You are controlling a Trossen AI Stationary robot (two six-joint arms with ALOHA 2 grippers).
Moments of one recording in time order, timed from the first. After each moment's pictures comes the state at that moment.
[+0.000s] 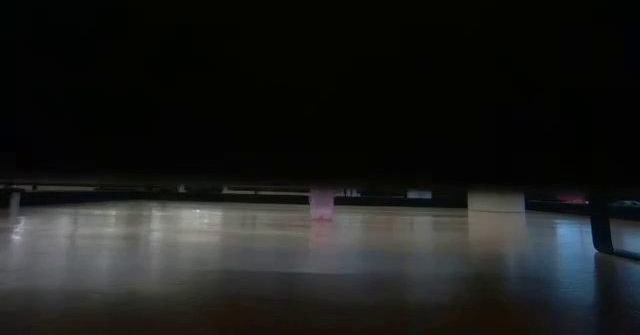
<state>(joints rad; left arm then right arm) -0.10 1.31 0.99 -0.34 -0.11 0.10 0.51 1.82 2.20 -1.56 0.66 0.58</state>
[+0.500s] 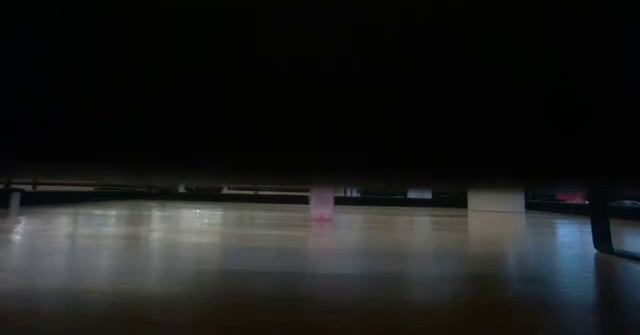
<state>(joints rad) -0.01 1.69 1.23 -0.51 -0.04 0.19 0.55 1.78 2.20 -1.57 0.72 0.48</state>
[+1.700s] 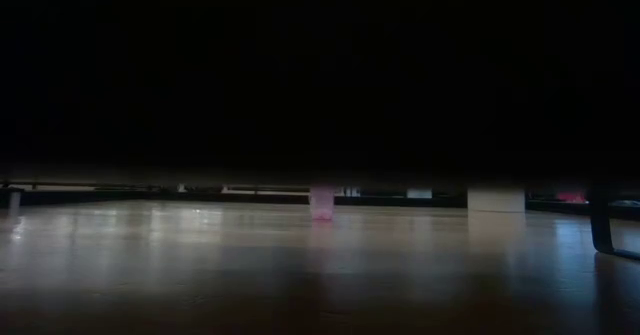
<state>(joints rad) 0.04 1.85 1.23 -0.43 0.02 0.20 0.55 1.78 2.20 -1.56 0.71 0.47</state>
